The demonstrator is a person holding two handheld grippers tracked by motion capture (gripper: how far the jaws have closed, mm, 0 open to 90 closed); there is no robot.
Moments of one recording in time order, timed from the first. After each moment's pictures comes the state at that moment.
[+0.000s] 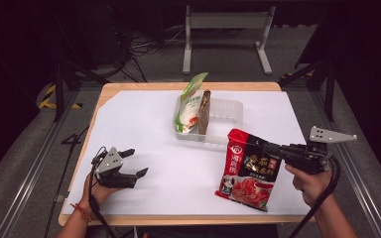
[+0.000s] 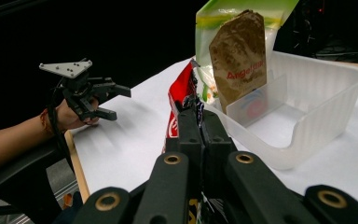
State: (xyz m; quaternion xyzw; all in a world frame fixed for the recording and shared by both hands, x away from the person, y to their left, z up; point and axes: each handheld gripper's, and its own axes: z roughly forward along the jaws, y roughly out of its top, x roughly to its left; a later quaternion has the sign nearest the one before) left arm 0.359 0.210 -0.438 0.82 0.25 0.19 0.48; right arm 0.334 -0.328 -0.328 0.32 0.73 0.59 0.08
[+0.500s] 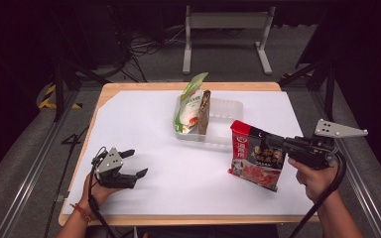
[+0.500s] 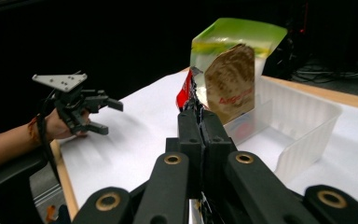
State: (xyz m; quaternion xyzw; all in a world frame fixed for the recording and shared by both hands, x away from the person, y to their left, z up) left arm 0.359 0.211 -0.439 0.82 0.25 0.19 0.48; right arm 0.330 -0.324 -0.297 0.31 0.73 0.59 0.13
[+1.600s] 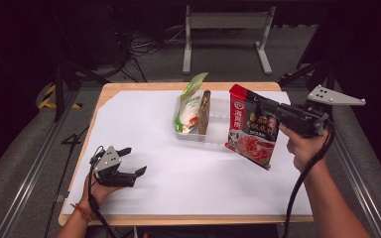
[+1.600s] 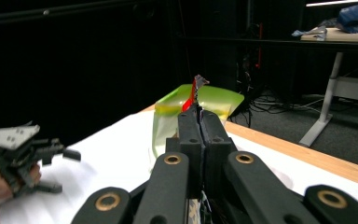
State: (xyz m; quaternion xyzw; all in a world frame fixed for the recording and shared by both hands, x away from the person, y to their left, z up) left arm 0.361 0.213 -0.440 0.81 0.28 0.20 0.49; right arm 0.371 -0.292 -0.243 0.33 0.70 0.60 0.21
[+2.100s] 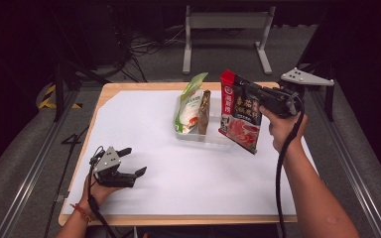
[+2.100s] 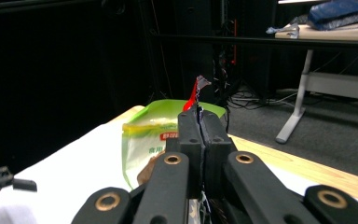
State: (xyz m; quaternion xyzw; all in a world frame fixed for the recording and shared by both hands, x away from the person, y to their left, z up) left arm 0.360 0.214 -0.440 0.81 0.27 0.19 0.49; right arm 0.420 -0.255 -0.239 0.37 0.69 0.57 0.24
